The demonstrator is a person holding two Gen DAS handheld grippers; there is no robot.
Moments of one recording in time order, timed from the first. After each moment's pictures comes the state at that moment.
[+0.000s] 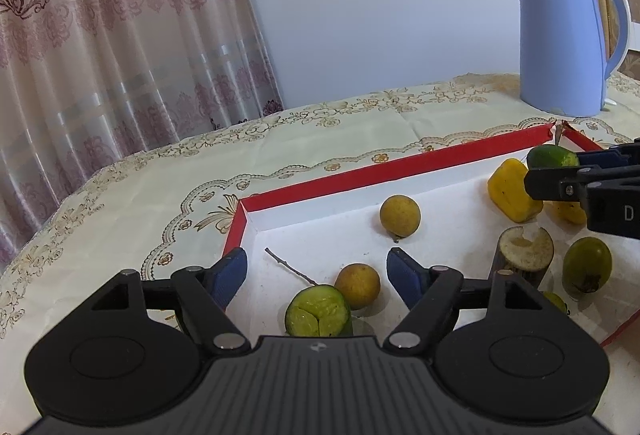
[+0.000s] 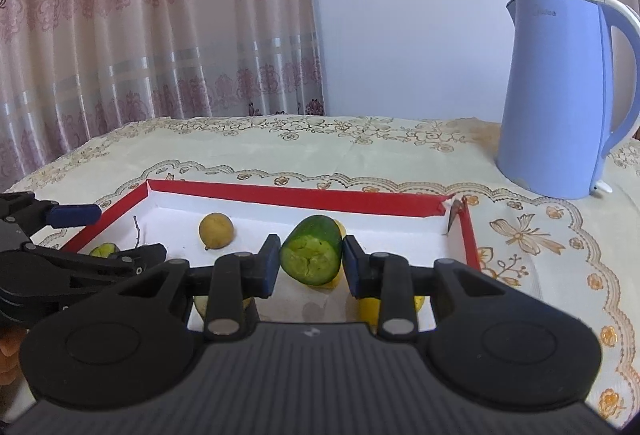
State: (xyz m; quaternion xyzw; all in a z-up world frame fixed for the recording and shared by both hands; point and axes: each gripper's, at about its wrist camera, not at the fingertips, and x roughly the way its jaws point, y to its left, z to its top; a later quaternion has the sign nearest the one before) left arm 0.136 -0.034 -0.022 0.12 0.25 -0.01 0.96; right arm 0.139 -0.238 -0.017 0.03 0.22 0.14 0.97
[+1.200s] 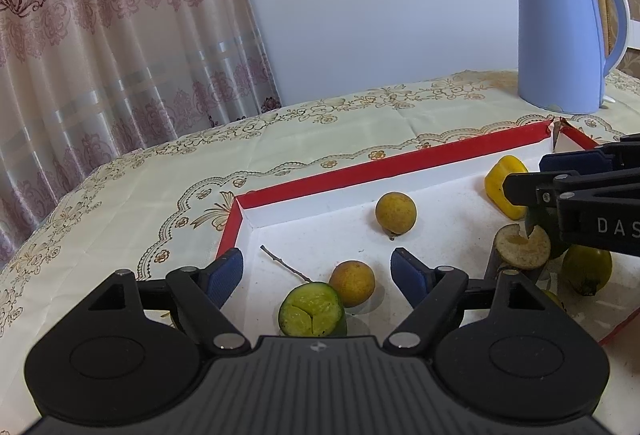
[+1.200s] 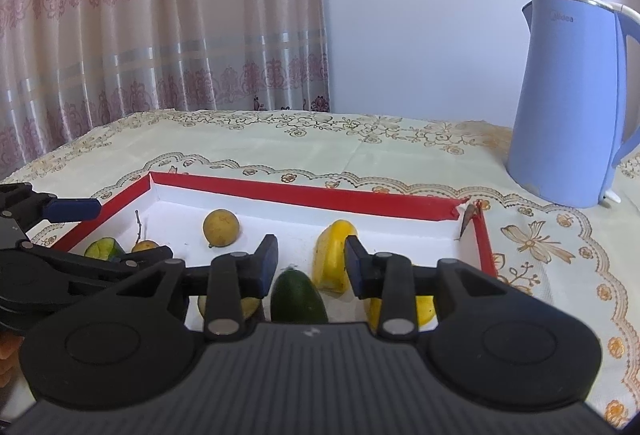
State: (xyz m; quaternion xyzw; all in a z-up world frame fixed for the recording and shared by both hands) left arm 0.135 -0.035 -0.024 0.12 0.26 -0.01 0.96; right arm 0.145 -0.226 -0.019 0.01 0.22 0.14 0.96
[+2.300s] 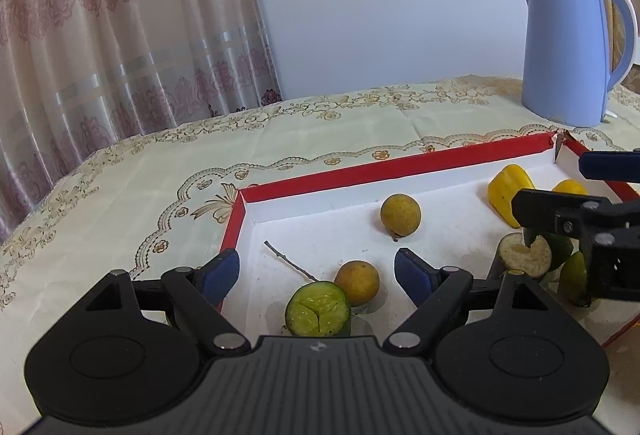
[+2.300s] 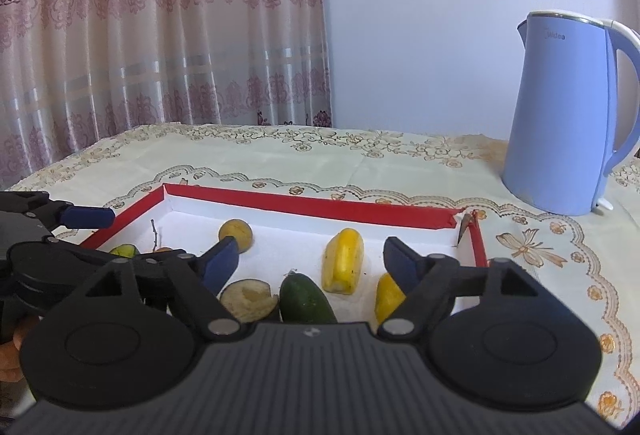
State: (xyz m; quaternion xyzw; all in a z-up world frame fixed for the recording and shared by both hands) left arm 0.139 -0.027 -0.019 0.10 0.27 -0.01 0.96; right arm 0.126 -0.228 -0.011 0.01 0.20 0.14 0.97
